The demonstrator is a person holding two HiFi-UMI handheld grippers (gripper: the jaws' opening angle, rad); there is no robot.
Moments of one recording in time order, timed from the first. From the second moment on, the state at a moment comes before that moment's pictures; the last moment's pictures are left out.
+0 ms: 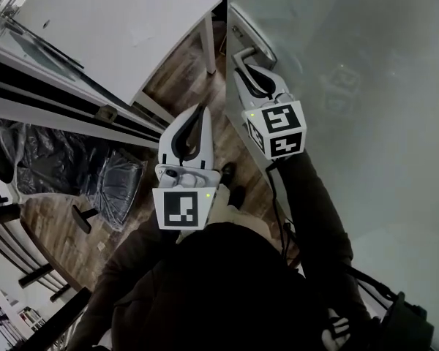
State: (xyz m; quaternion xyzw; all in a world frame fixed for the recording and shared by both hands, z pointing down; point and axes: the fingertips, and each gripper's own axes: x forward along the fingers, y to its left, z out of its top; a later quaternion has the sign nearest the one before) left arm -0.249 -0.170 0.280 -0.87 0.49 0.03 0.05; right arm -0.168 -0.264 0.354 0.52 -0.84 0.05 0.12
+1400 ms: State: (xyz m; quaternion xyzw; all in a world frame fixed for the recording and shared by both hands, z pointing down) left arm -0.397 -0.105 0.299 -0.88 0.48 0.03 0.04; right arm -0.355 -0.142 0.371 0.40 -0.91 0.02 0.12
